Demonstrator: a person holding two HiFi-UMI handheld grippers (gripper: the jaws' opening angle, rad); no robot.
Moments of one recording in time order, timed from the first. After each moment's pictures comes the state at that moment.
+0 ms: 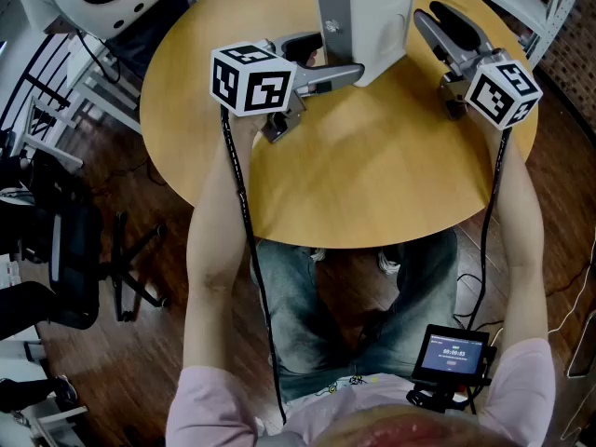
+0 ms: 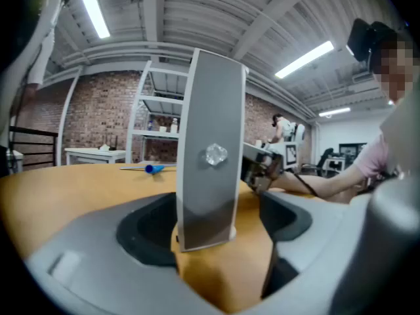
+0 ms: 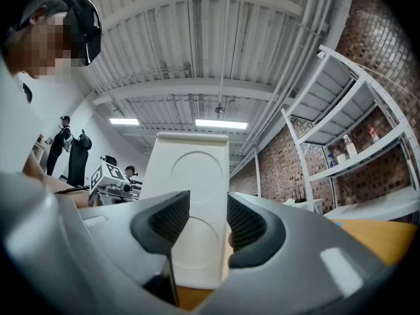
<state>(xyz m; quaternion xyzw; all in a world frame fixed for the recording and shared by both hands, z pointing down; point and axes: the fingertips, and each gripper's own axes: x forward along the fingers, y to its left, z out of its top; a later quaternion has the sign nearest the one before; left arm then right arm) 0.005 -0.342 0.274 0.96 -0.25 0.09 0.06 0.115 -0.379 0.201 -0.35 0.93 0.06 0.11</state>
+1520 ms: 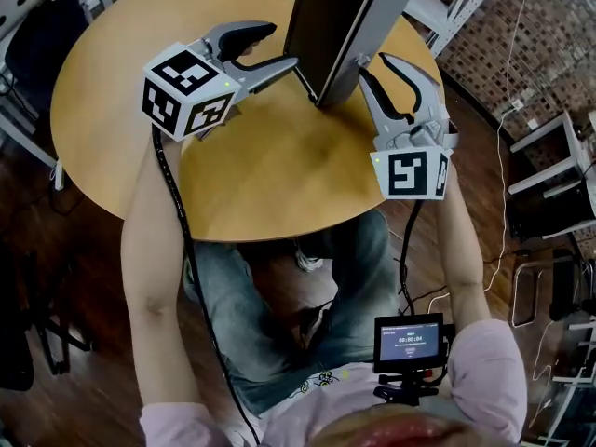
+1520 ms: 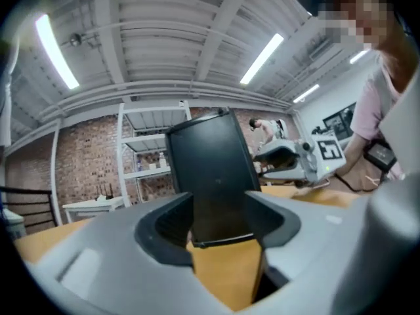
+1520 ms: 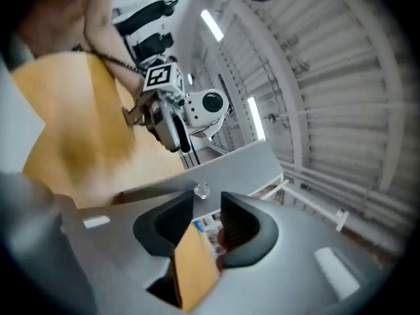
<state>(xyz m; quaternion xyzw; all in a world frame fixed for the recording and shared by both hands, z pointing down) 0.015 -0.301 0.231 0.96 -0.24 0.05 -0.12 0.110 -0.260 0.225 -0.47 0.69 0.48 -0.27</state>
